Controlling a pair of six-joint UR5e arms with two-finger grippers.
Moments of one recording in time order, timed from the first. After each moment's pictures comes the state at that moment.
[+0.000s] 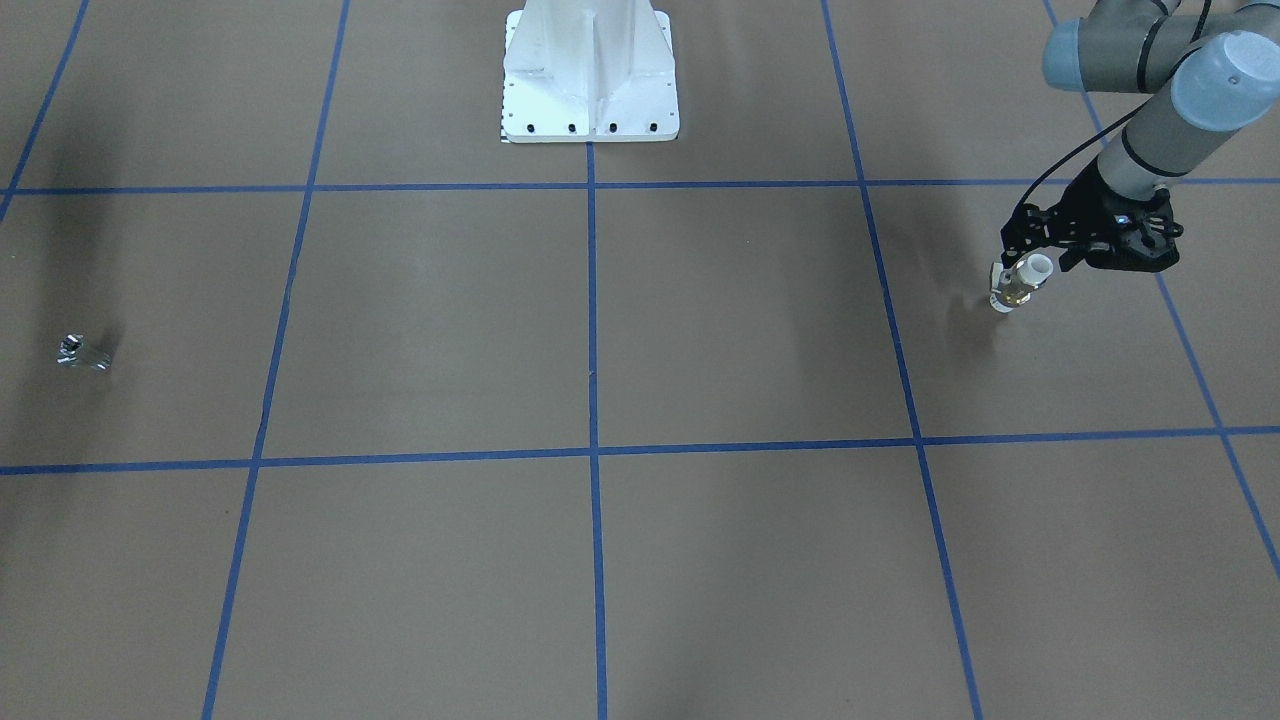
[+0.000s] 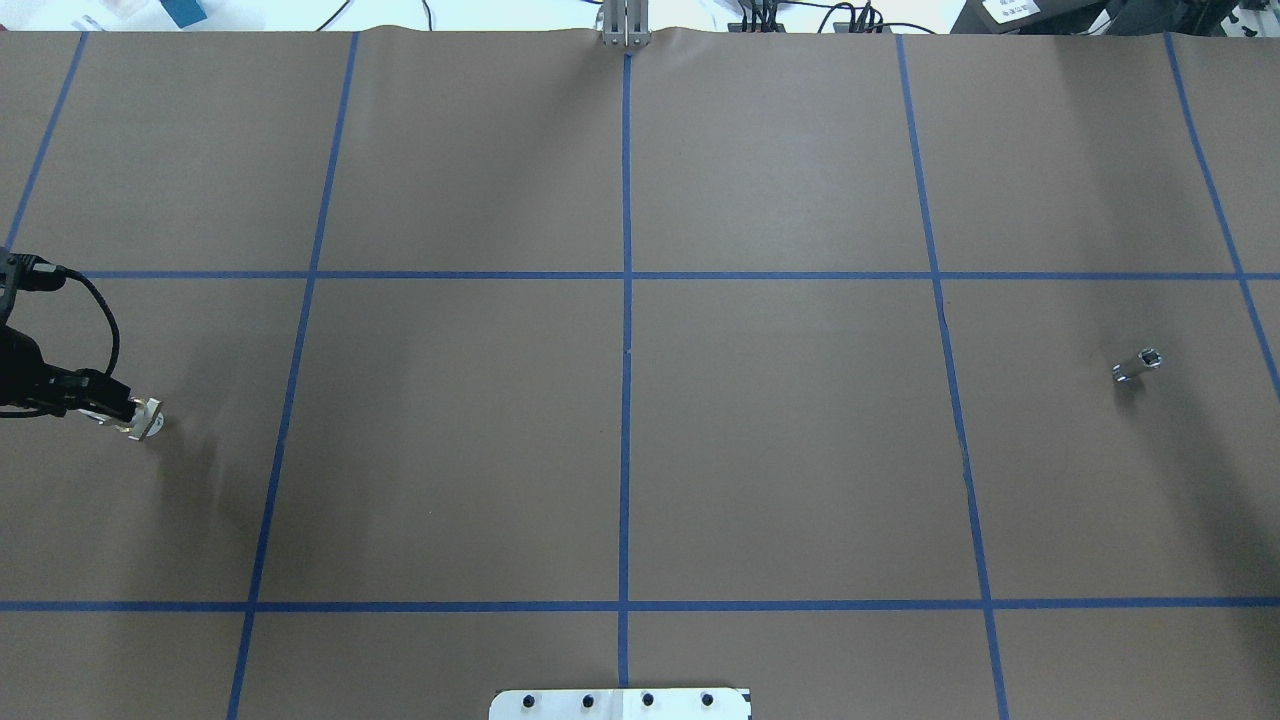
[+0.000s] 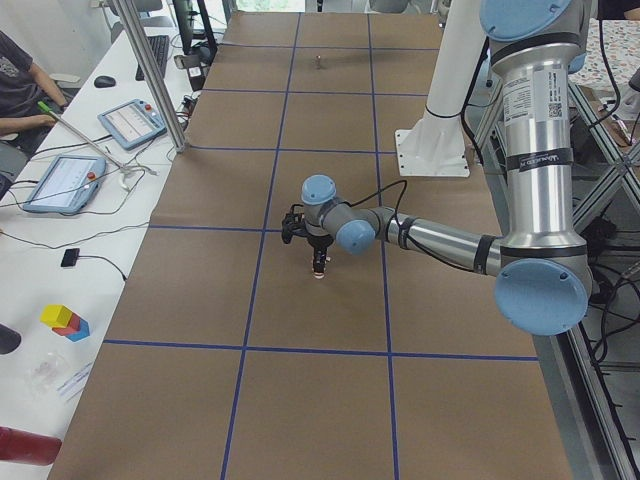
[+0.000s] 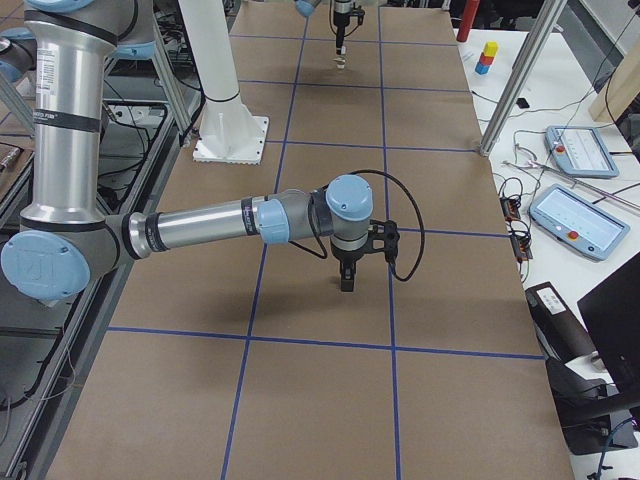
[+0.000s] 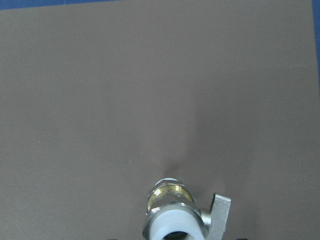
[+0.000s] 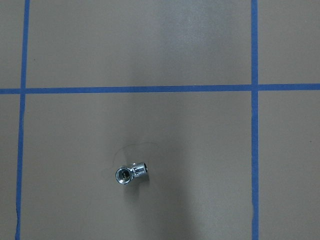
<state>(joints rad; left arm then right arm) -0.91 -1.44 -1.86 -1.99 -2.18 -0.76 1.47 -1.69 1.90 -1.56 2.45 0.22</state>
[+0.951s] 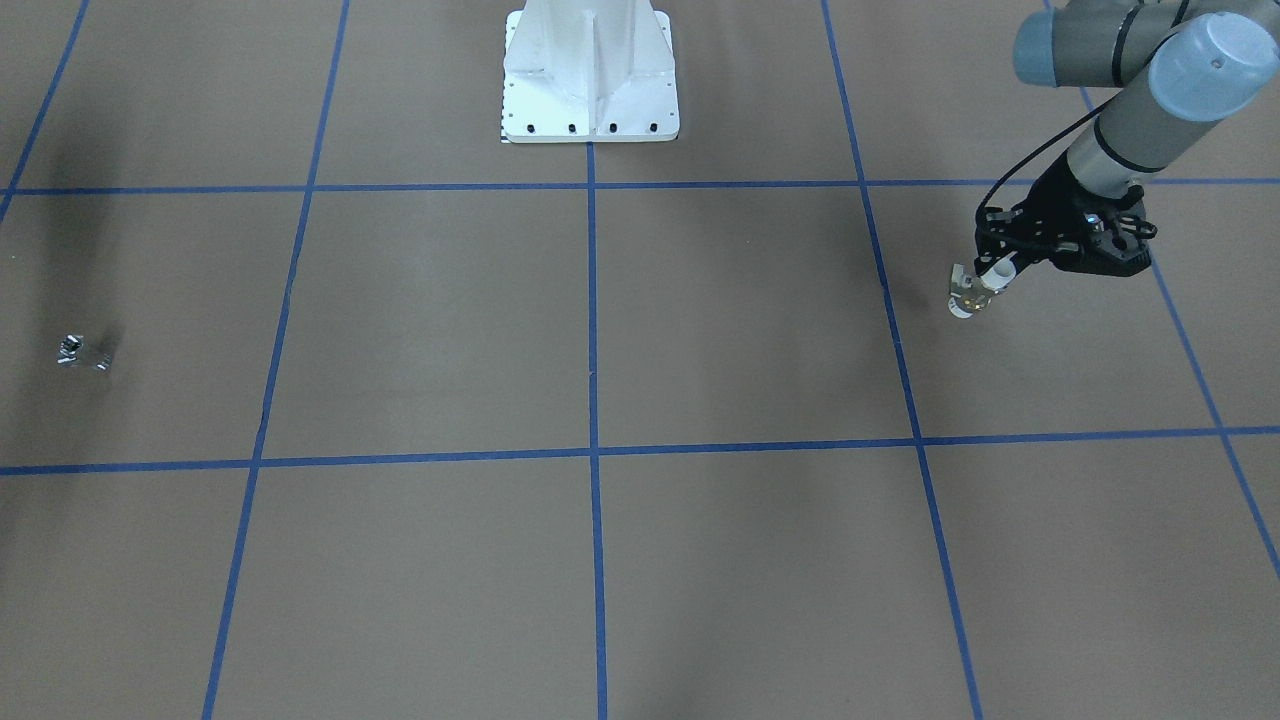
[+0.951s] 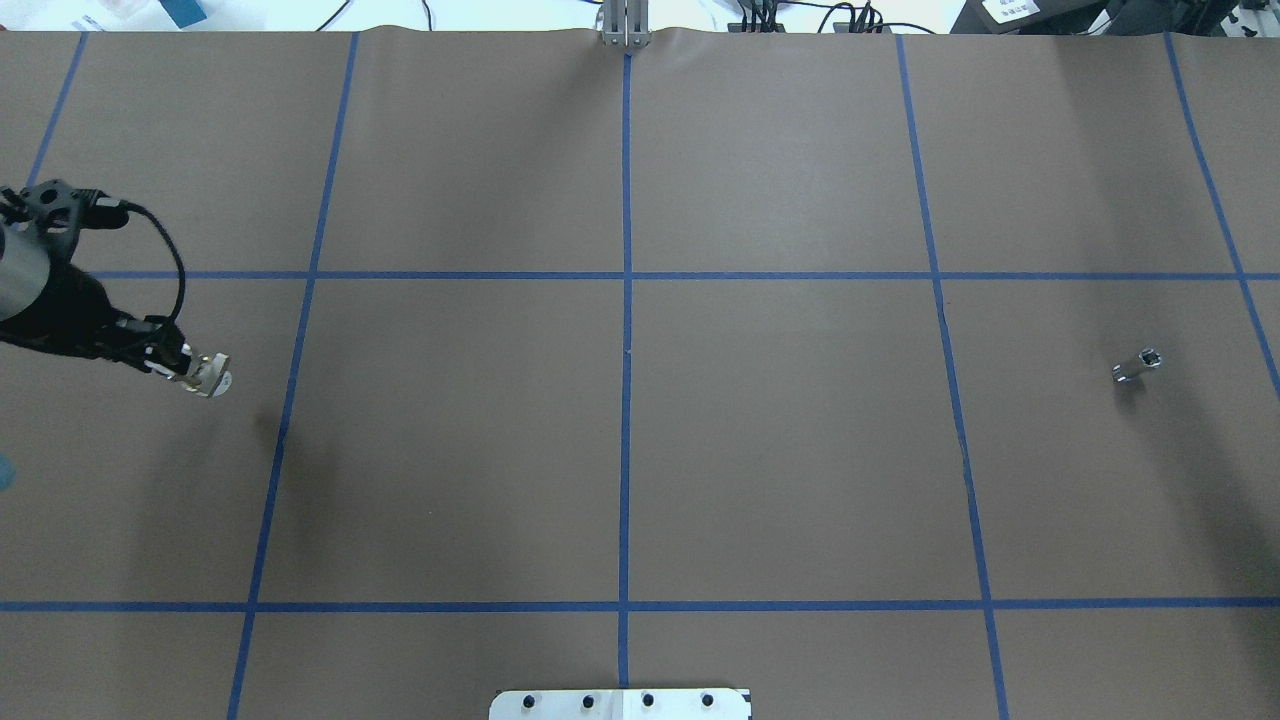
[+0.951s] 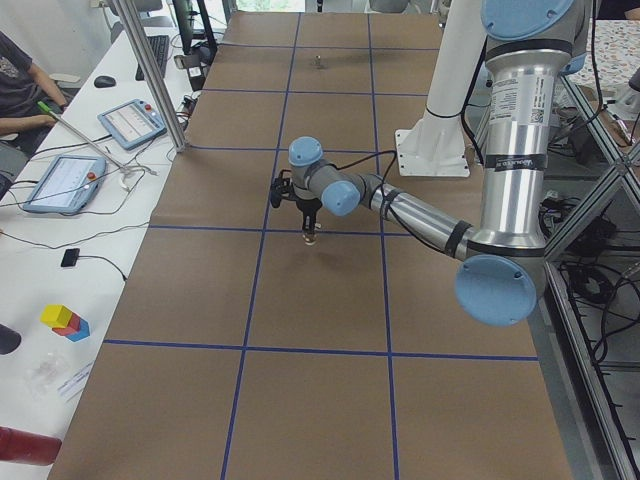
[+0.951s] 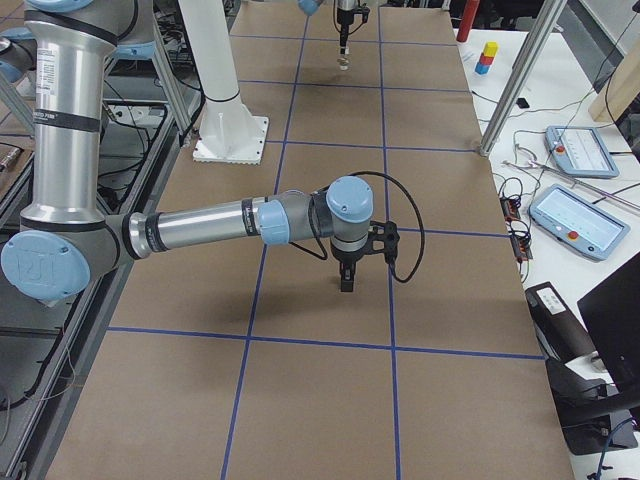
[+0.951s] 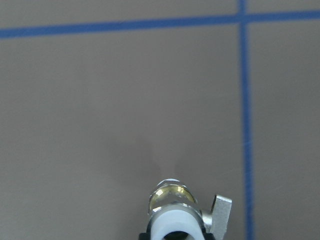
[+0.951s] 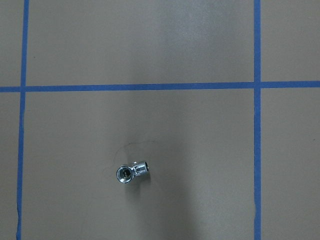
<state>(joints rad) -0.92 -1.66 -1.94 -1.76 -2.22 -0.82 1.47 -1.69 1.89 -1.55 2.46 0.22</state>
